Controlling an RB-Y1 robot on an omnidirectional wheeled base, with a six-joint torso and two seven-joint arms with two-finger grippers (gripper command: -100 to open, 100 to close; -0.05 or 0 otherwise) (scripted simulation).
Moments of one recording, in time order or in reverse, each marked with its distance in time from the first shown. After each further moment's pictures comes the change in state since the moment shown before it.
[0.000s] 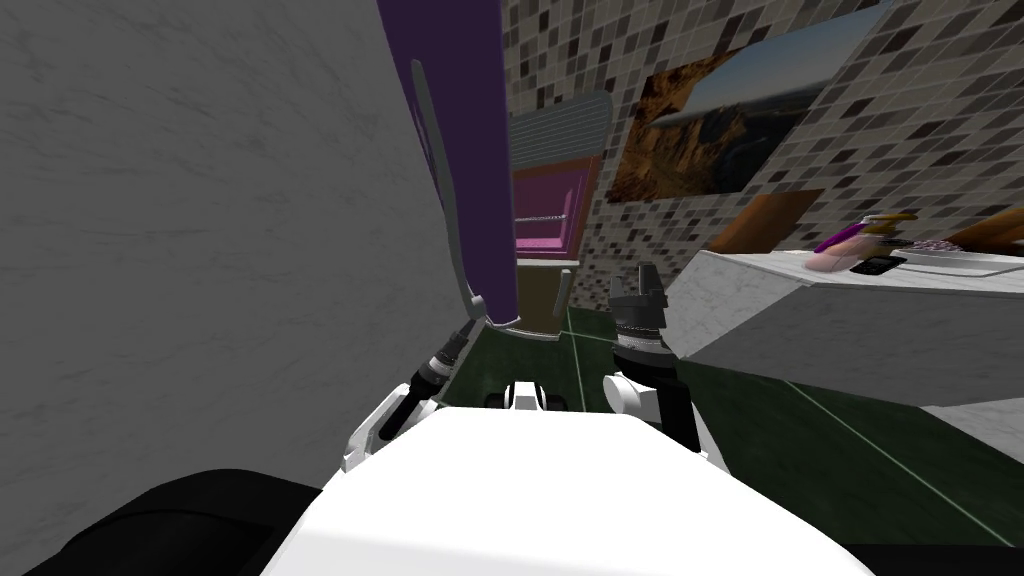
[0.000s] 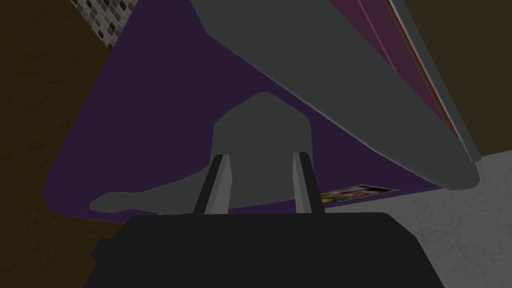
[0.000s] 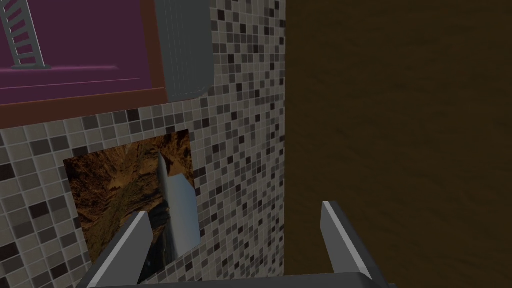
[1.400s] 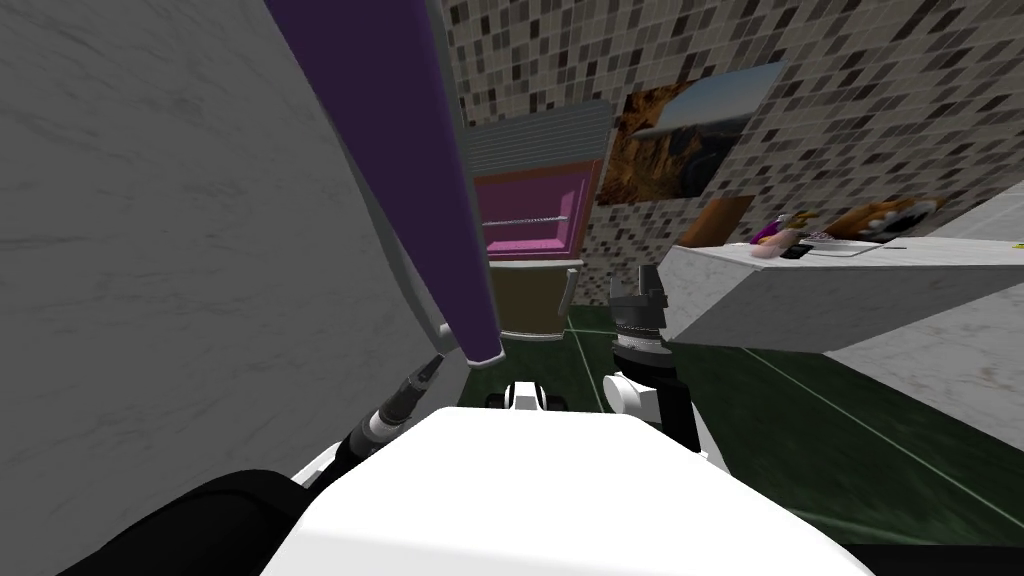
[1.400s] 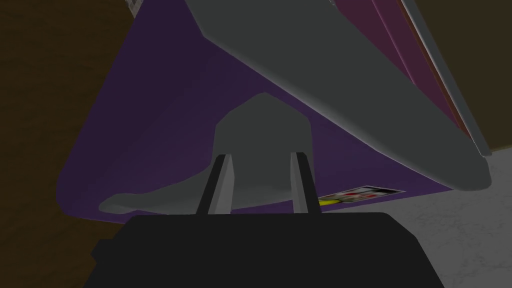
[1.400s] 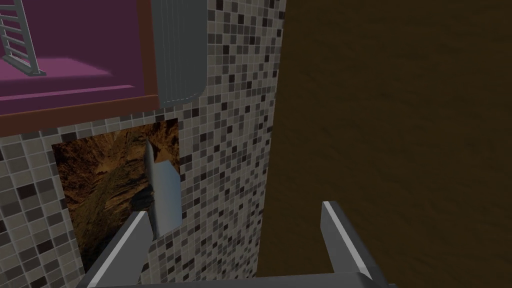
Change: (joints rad) left arm 0.394 0.235 0.097 0.007 0.180 -0.452 -0.115; right arm 0.000 0.000 0.000 0.000 0.000 0.000 0.000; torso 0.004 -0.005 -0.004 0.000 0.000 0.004
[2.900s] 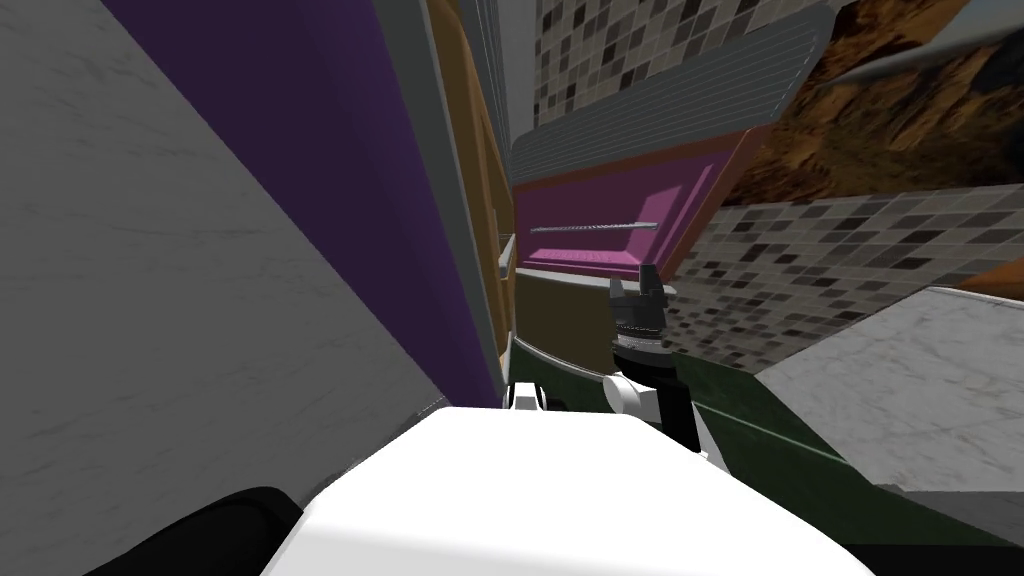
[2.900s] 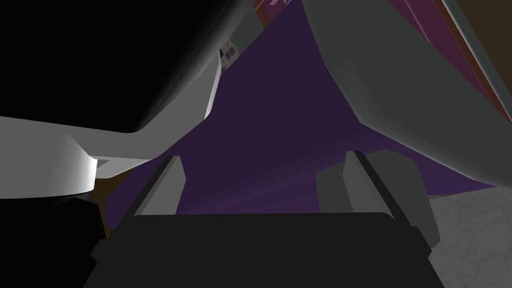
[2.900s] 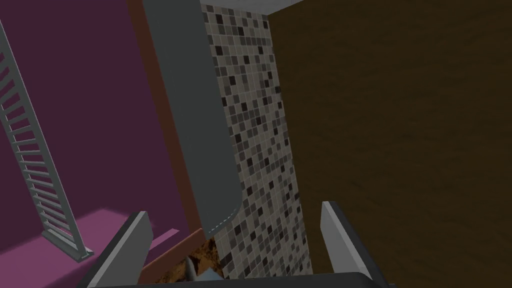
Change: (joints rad) left arm 0.362 0.243 -0.018 -0.221 -0.141 -0.241 -0.082; right arm 0.000 0.000 0.000 0.000 0.000 0.000 0.000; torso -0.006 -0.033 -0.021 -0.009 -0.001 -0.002
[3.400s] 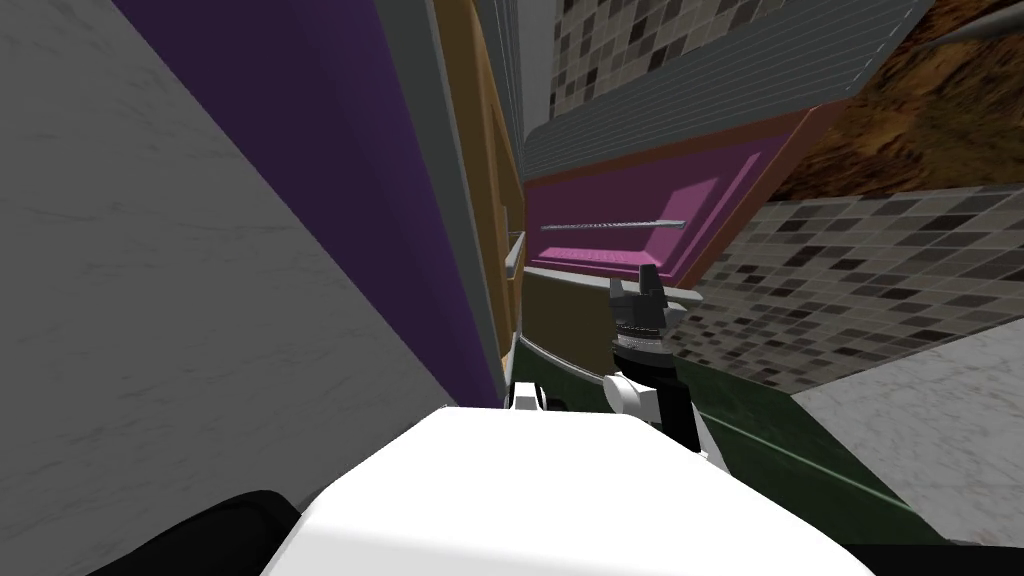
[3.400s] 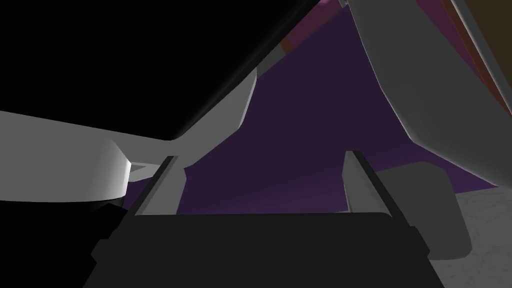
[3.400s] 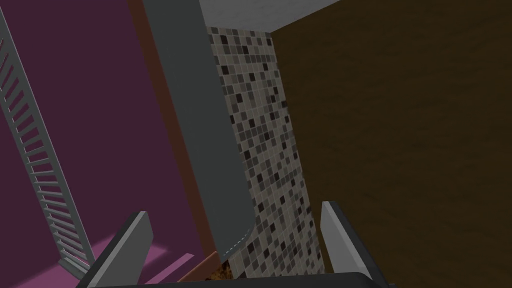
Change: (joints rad) left arm 0.046 0.037 -0.001 -0.046 -0.020 -0.025 -0.009; right arm 0.000 0.000 0.000 0.000 0.000 0.000 0.000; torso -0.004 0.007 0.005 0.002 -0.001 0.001
